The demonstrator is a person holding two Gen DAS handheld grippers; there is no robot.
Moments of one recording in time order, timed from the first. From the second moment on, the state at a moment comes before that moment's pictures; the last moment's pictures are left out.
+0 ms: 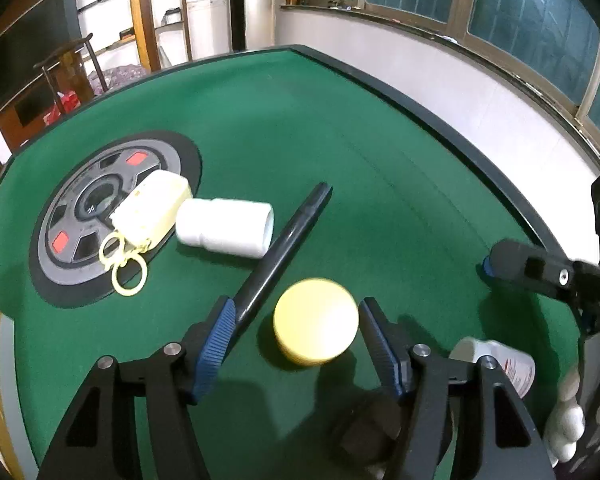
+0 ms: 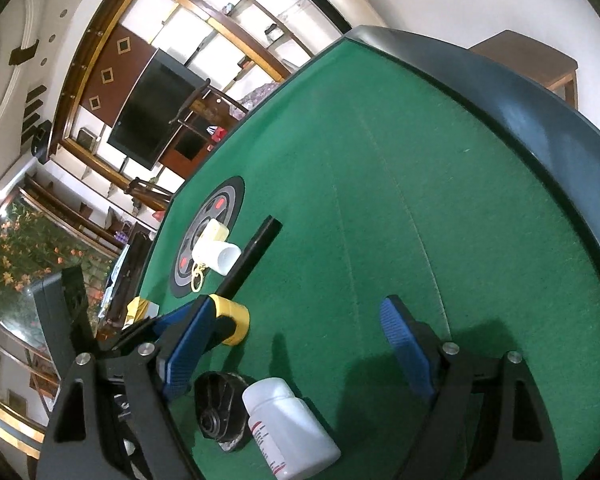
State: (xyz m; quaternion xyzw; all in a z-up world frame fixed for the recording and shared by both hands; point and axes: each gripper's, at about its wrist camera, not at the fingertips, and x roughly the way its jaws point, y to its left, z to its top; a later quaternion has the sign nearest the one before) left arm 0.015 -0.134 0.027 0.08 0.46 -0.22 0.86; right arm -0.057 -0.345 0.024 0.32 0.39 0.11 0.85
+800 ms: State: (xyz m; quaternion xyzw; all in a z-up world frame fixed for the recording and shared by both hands) left arm -0.041 -0.040 0.065 -0.06 0.43 -0.25 0.86; right arm -0.053 -0.330 0.022 0.27 0.40 0.09 0.87
